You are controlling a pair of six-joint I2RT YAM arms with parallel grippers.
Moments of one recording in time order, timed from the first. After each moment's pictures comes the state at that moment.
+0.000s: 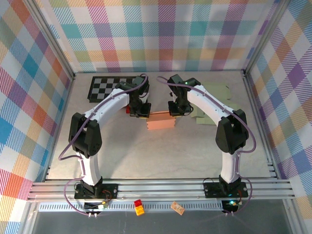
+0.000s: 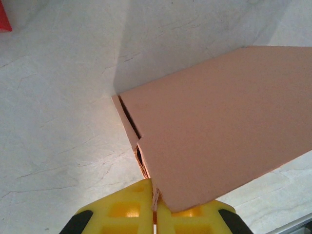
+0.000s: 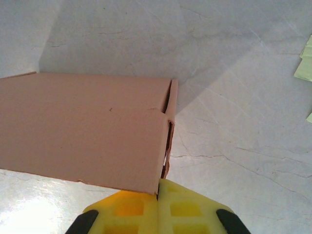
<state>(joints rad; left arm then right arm) -0.51 1.90 1.67 -1.10 0.22 -0.36 0.57 1.94 1.76 -1.20 -0.07 0.39</state>
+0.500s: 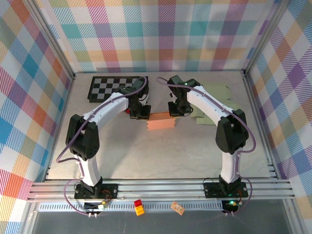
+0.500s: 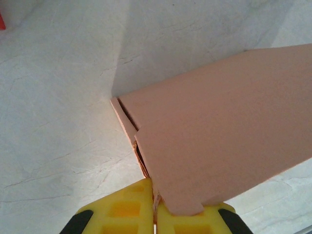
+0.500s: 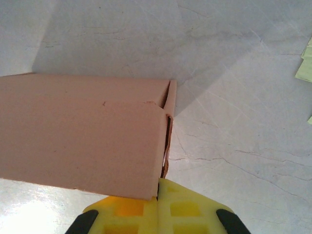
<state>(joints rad) -0.52 1.84 1.55 -0.98 0.21 -0.38 0.57 1.94 1.74 -1.18 -0.07 0.39</state>
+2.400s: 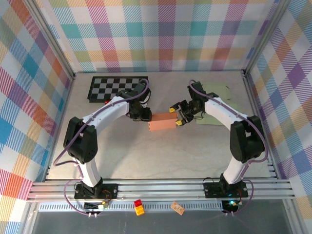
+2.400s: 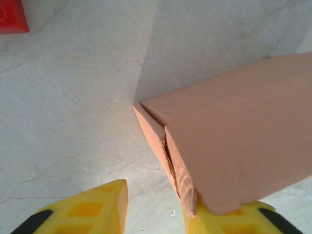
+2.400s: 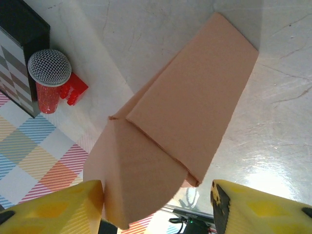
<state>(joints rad) -0.56 1.79 1.48 -0.93 0.11 -0.43 0.39 1.74 1.27 -0.65 -0.58 1.33</state>
